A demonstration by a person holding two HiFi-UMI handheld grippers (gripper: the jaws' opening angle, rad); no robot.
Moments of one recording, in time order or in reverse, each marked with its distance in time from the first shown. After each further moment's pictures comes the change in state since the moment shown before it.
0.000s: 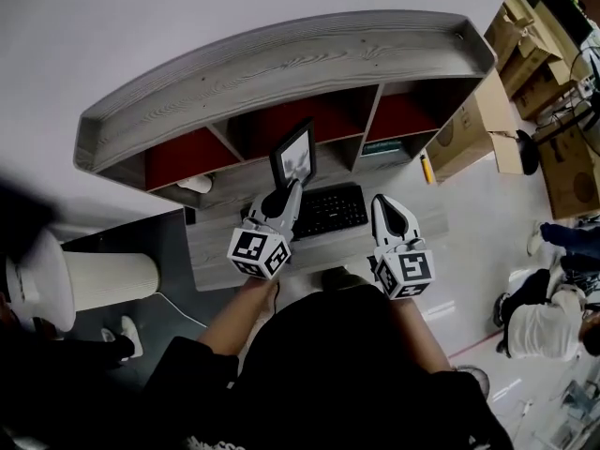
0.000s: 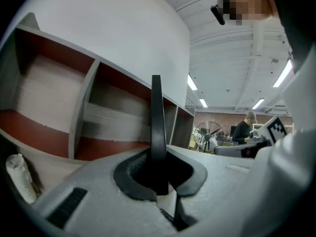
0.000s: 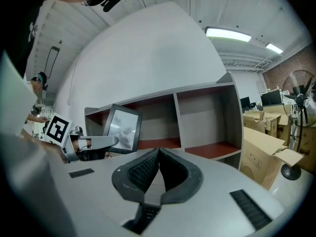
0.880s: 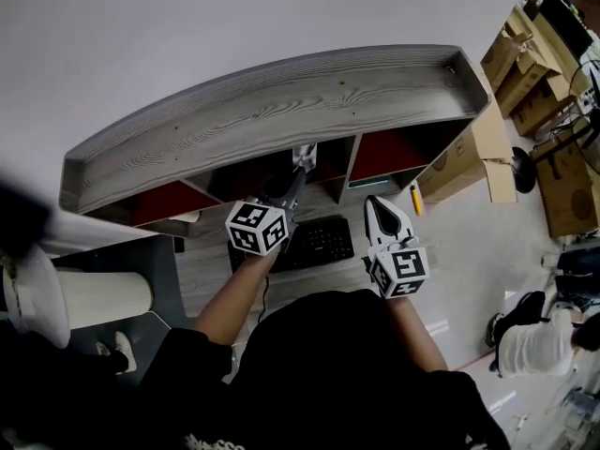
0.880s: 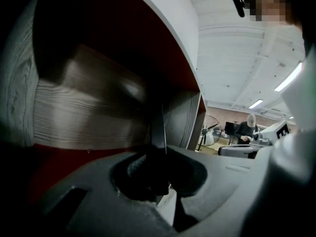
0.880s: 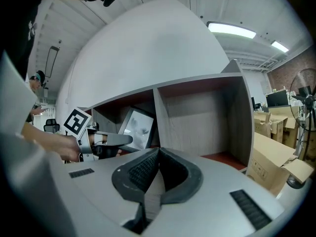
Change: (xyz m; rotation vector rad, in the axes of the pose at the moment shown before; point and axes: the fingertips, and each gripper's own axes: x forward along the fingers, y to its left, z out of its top) left arm 0.143 0.021 0.010 -0.030 0.145 -0.075; right arm 0.073 -0.071 0.027 -0.024 0.006 0.039
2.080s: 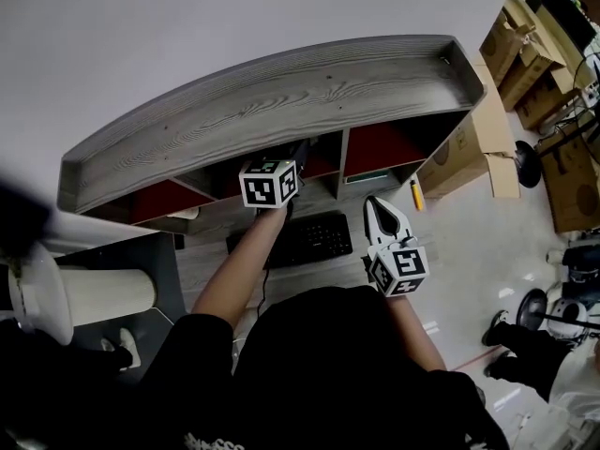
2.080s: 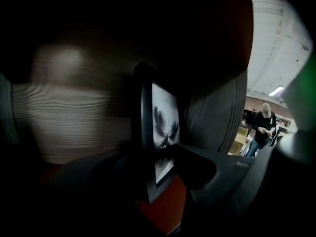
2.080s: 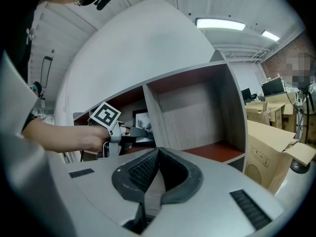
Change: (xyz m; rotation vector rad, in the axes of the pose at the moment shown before) left arm 0.065 0.044 0.000 -0.005 0.171 0.217; right arm -0.008 -0.020 -0.024 0.099 -0.001 0.003
